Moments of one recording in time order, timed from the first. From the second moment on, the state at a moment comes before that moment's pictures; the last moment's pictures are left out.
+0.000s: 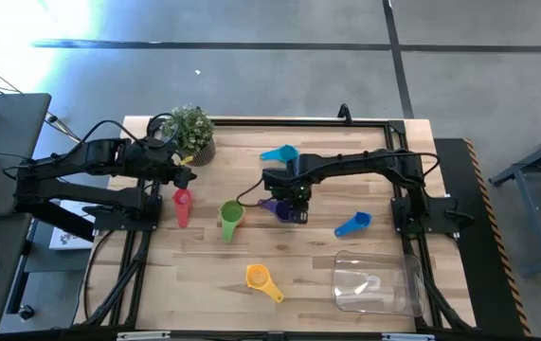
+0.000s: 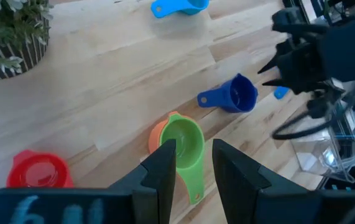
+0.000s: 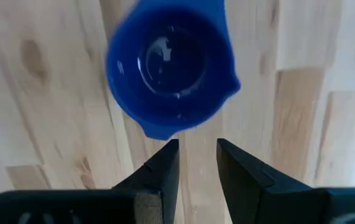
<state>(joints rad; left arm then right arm) 0.13 0.77 0.99 -1.04 -0.12 -0.99 -0.07 2.02 1.65 -1.16 -0.06 0.03</state>
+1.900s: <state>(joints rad) 0.13 0.84 0.99 -1.04 -0.18 -1.00 -0.17 1.56 1.13 -0.61 -0.04 0.61</state>
